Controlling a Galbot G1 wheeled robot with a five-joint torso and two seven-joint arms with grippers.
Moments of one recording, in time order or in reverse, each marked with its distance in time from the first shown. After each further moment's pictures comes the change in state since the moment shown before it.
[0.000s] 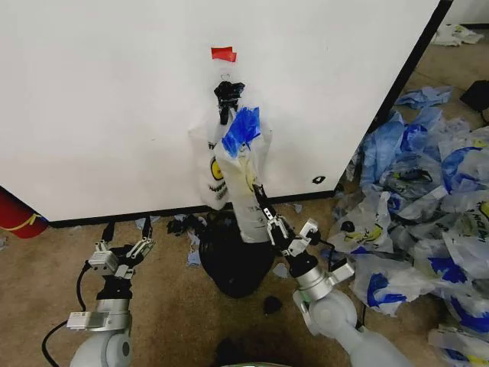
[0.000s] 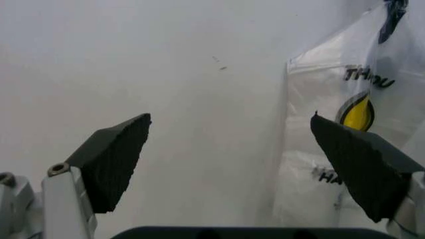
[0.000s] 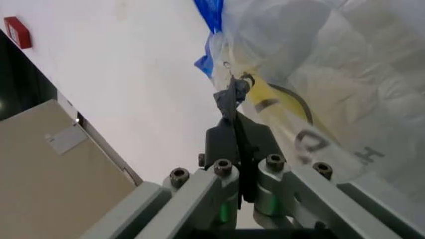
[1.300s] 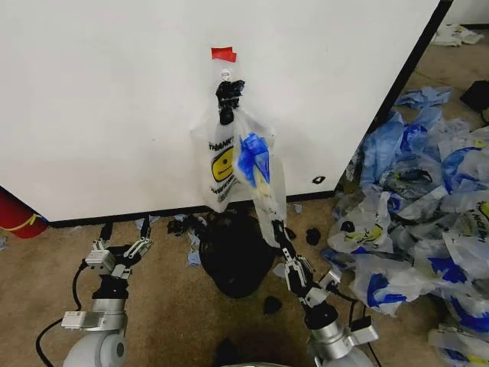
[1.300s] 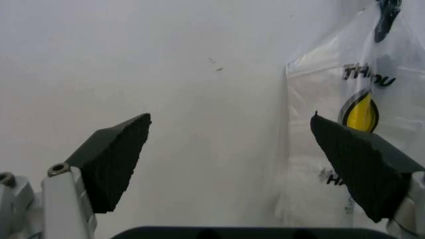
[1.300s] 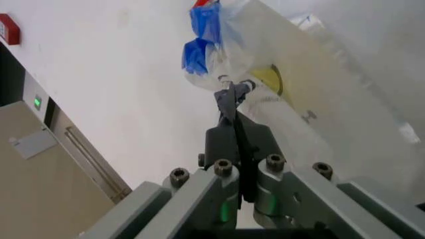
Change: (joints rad) left arm 0.006 0.054 0.005 0.004 -0.027 -0.006 -0.003; right arm -0.354 0.062 0.132 0.064 -0.147 0.154 -0.105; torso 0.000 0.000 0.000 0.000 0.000
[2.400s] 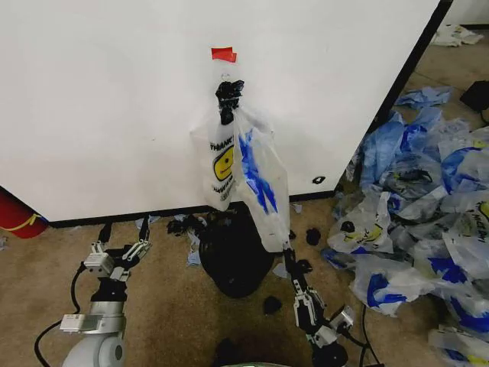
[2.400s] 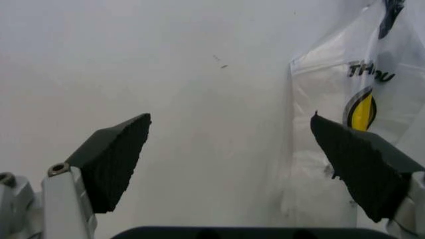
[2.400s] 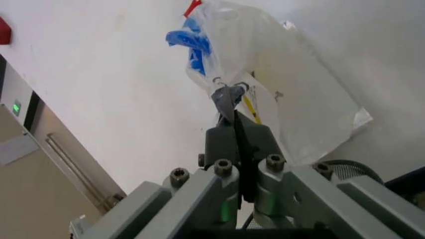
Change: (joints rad) left arm 0.015 0.006 -0.003 0.012 -0.009 -0.025 -0.002; right arm -0.175 0.076 0.041 -0.039 -0.029 0.116 -0.122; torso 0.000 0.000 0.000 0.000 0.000
